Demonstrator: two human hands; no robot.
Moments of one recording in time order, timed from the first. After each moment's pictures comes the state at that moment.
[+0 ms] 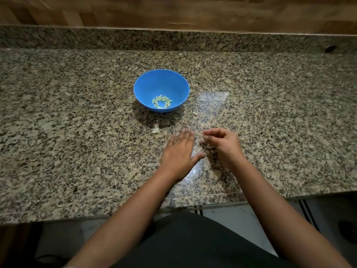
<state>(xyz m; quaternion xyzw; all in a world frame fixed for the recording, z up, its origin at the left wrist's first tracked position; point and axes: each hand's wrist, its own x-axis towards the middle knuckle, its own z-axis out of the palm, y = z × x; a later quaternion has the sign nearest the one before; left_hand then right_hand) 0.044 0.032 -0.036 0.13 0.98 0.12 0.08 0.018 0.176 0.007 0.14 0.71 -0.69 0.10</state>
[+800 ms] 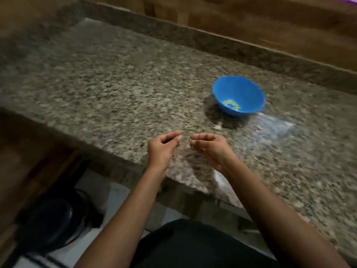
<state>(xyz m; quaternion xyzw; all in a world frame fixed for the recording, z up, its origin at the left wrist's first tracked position) 0.144 -0.081 0.009 -0.37 0.54 0.73 -0.19 0.070 0.026 0.033 0.01 0.65 -0.67 0.37</state>
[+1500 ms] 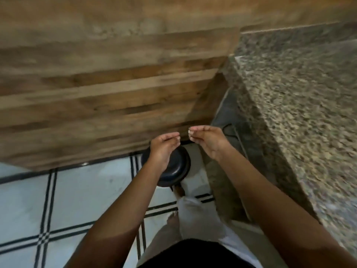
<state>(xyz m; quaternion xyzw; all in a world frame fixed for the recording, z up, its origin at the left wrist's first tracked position) 0.497 -0.388 -0.059 -0.58 0.24 0.64 -0.44 0.363 -0.400 -0.029 -0.25 0.58 -0.44 0.64</state>
